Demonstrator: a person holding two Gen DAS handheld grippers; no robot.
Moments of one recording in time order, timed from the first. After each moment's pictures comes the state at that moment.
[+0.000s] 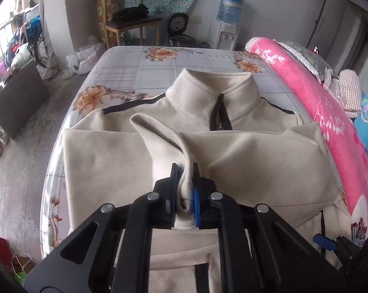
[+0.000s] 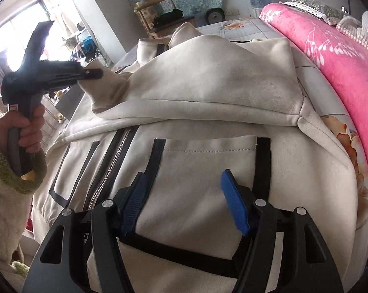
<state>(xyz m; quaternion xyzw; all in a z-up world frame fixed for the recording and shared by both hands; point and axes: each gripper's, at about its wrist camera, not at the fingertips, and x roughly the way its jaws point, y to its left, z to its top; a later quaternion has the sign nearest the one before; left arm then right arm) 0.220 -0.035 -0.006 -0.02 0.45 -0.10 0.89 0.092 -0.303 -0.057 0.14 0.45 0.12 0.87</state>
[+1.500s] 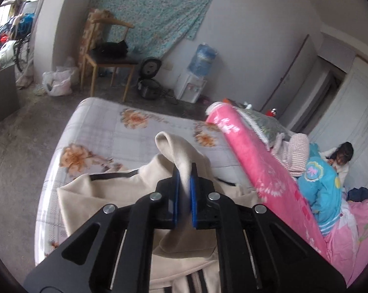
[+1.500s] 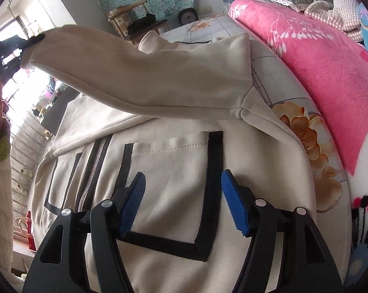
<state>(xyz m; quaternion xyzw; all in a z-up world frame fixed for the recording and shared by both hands) 0.243 0.009 0.085 -0.15 0.36 -0.19 0.90 0.082 -0.338 -0.054 0.17 0.46 0.06 0.87</state>
